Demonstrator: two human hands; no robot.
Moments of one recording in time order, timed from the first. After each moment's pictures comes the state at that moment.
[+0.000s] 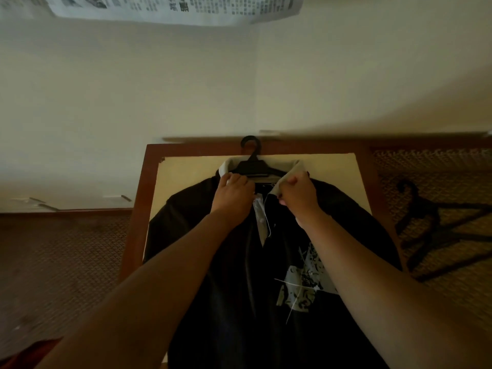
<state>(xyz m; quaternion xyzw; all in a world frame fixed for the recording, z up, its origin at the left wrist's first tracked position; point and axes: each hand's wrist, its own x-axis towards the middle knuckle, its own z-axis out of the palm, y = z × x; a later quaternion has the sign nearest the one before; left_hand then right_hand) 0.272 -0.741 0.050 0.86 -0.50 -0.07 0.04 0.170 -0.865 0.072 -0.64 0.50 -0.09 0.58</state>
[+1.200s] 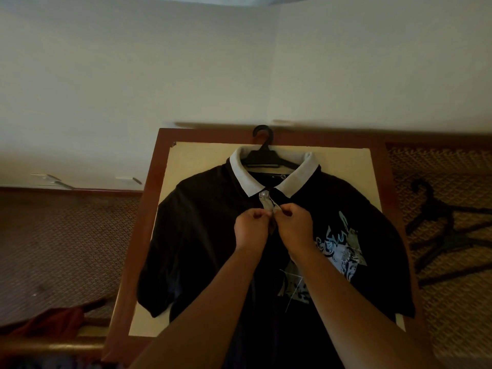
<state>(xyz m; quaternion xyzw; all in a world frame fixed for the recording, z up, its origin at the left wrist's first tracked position) 0.174 -0.724 0.050 0.76 0.09 -0.35 0.54 0.126 -0.799 0.051 -0.66 0.49 -0.07 0.57</state>
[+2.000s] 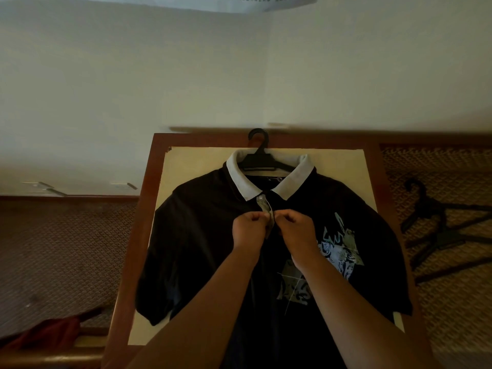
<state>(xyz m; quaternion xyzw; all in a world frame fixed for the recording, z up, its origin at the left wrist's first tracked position) 0.177 -0.726 0.054 0.73 0.10 -0.38 0.55 0.115 -0.799 0.055 -0.59 0.47 -0.09 0.65</state>
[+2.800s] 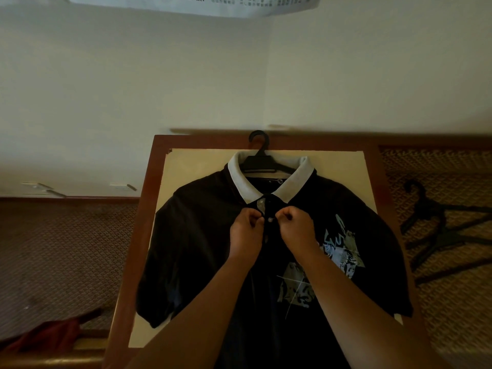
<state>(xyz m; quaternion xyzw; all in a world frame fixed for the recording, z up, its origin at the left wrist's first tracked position) 0.182 -0.712 0.043 0.82 -0.05 -0.30 0.49 0.125 -0.812 0.050 -0.72 0.47 -0.02 0.50</state>
